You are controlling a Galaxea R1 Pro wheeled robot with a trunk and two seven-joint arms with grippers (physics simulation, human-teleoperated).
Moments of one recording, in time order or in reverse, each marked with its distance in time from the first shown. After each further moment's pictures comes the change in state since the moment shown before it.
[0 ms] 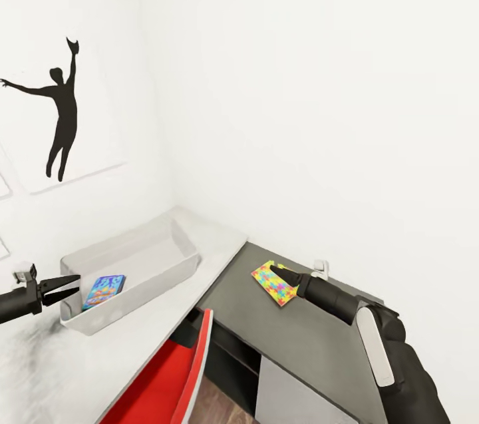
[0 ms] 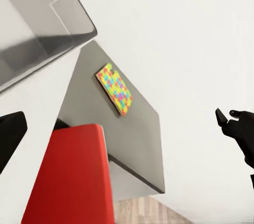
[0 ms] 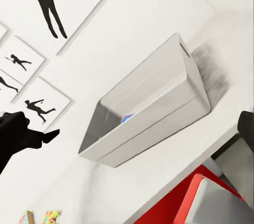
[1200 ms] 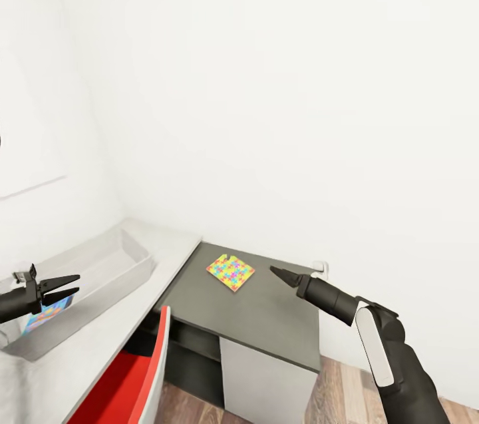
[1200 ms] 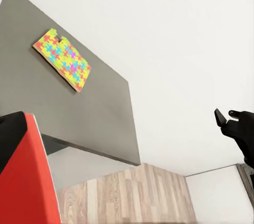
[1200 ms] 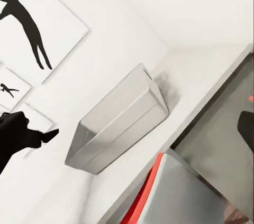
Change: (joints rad) left arm 0.000 0.002 -0.002 0.000 0.000 0.000 0.000; right arm 0.000 -0.001 -0.001 0.012 0.000 -0.003 0.001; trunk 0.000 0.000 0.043
